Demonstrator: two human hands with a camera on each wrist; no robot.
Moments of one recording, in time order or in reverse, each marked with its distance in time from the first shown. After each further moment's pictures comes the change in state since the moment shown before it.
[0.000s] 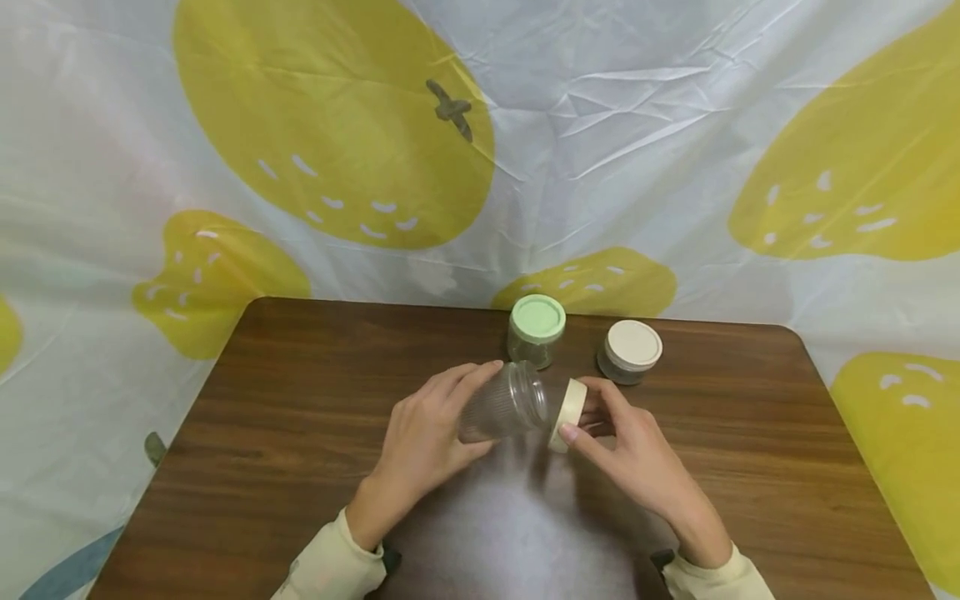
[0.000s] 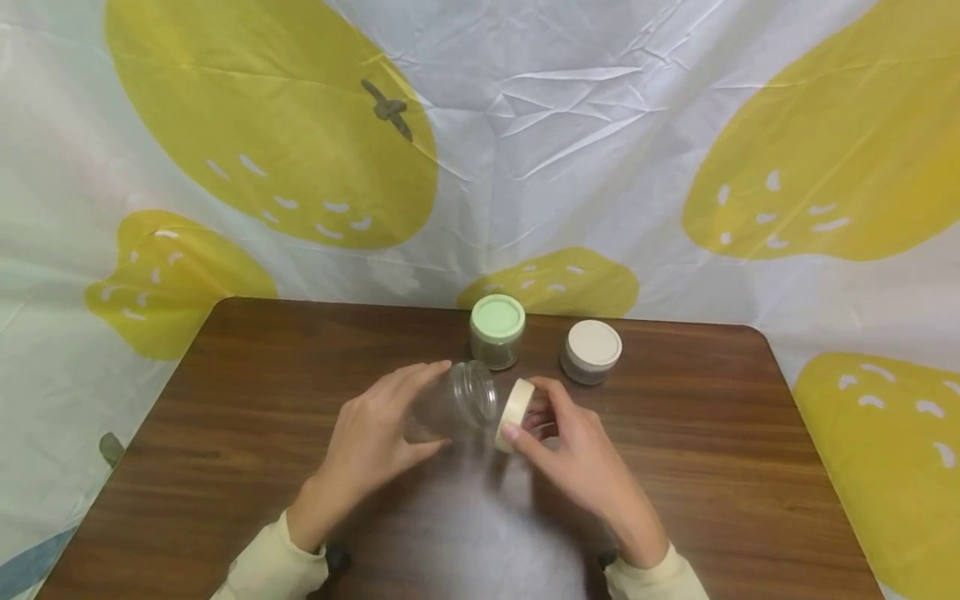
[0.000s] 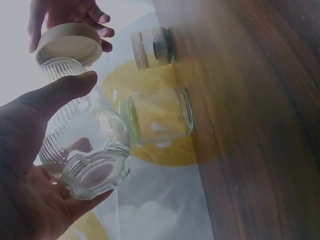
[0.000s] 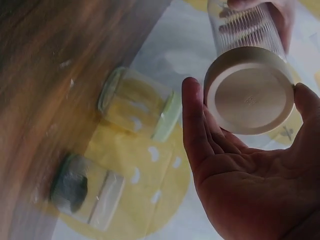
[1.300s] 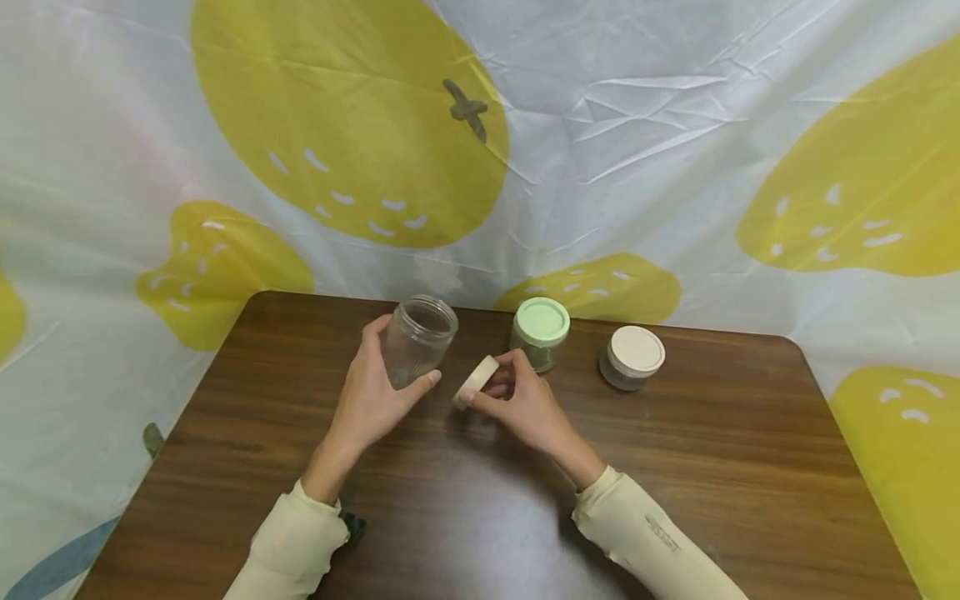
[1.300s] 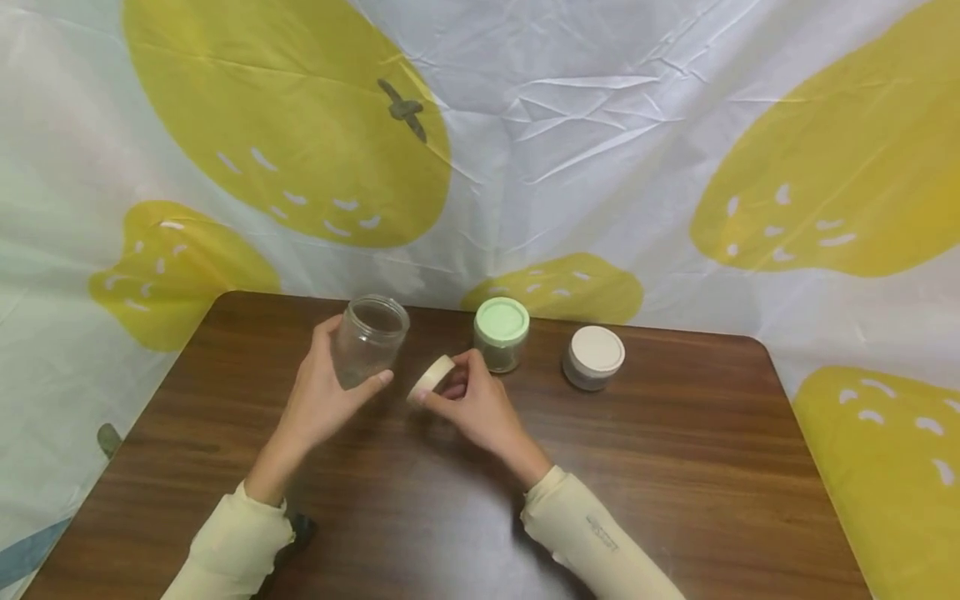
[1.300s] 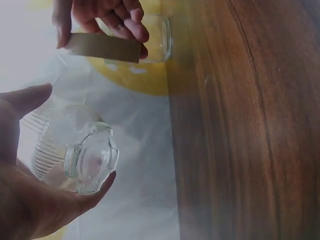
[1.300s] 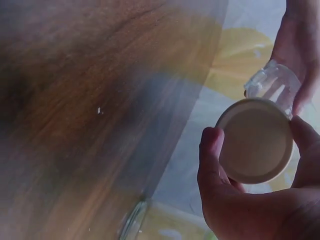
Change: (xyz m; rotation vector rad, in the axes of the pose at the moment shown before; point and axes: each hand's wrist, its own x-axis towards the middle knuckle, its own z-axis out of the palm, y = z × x) left_hand 0.008 -0.077 -0.020 -0.416 0.031 -0.493; right_hand 0.091 -0.008 0.097 0.271 -0.071 0.251
